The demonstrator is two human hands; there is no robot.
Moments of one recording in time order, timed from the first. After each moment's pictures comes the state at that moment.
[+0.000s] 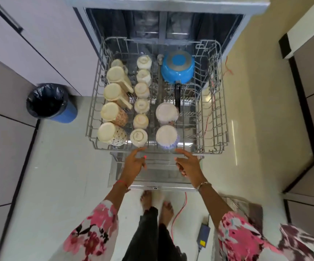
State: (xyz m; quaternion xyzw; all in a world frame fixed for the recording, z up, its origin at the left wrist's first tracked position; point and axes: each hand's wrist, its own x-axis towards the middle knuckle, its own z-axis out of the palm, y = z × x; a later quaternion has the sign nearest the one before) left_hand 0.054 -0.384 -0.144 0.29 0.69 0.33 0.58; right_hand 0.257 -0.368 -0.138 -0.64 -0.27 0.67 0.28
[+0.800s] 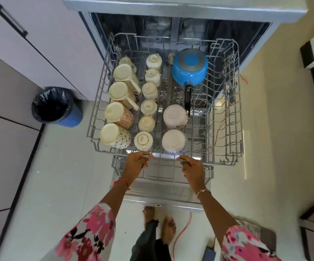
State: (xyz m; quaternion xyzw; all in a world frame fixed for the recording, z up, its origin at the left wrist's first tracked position) left_hand 0.032 -0.309 -0.191 0.27 0.63 0.40 0.60; right_hand 0.240 -0.303 -0.185 -0.63 -0.36 0.59 0.35
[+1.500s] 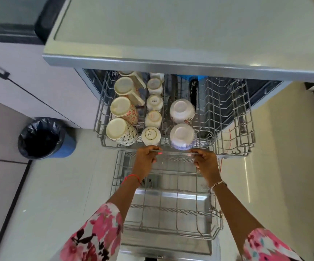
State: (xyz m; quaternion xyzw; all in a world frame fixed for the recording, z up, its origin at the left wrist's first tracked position) left_hand 0.028 -0.095 -0.201 0.28 0.61 0.42 0.60; right_hand 0.233 -0.084 -0.183 -0.63 -0.39 0.57 0.36
